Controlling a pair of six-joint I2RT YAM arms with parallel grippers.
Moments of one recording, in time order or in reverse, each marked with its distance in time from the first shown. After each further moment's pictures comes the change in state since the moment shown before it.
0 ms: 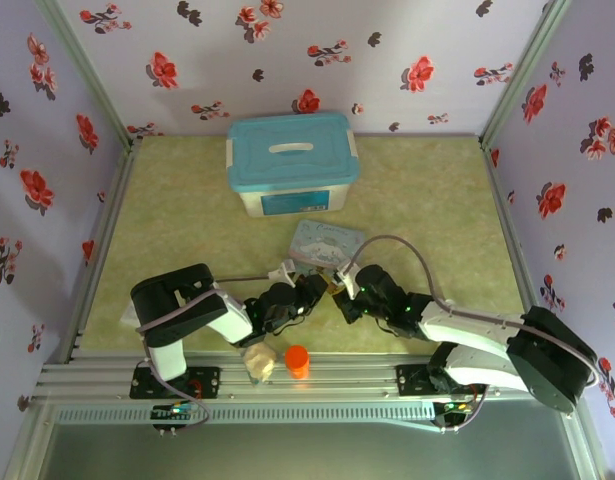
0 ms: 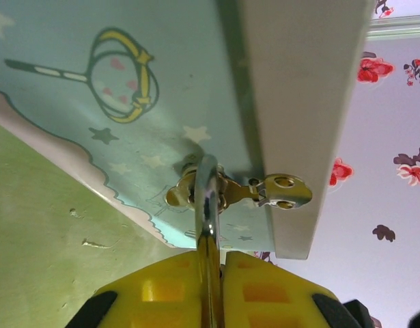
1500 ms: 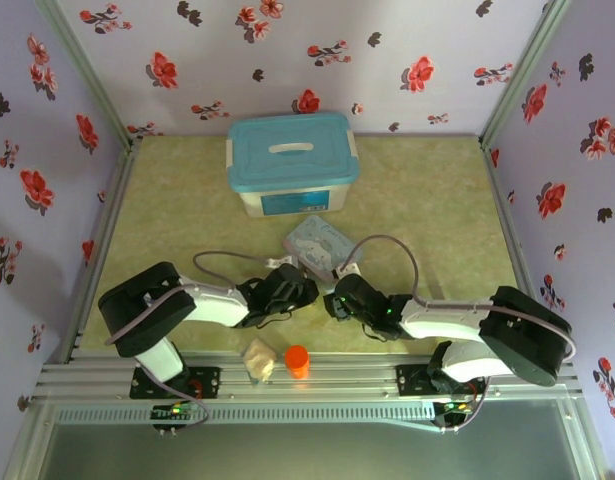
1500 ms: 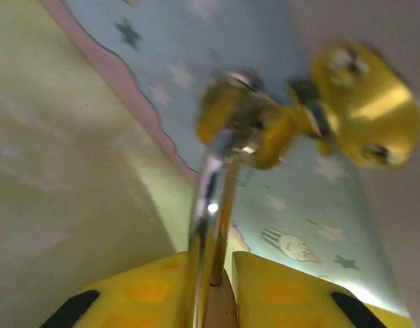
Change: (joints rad) left arm 0.113 -0.164 0.146 -0.766 0.152 0.418; right arm 0.136 0.178 0.063 -0.023 0.321 0.378
